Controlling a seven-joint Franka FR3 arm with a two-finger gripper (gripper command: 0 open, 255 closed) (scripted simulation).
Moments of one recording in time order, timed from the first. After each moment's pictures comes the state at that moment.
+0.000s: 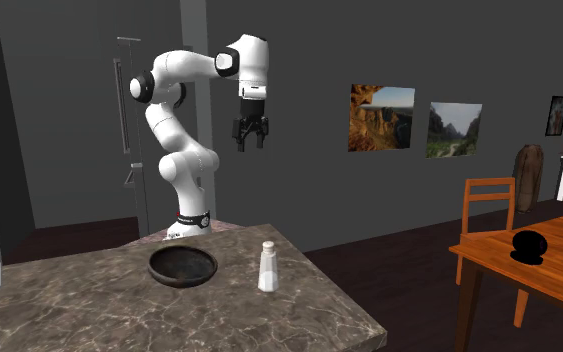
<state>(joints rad) -0.02 -0.75 -0.02 -2.38 0.03 1.52 0.04</state>
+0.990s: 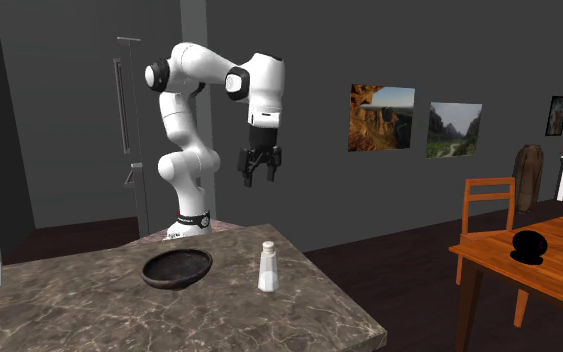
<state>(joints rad) -0.09 -0.36 -0.14 -2.29 -0.07 1.82 -0.06</state>
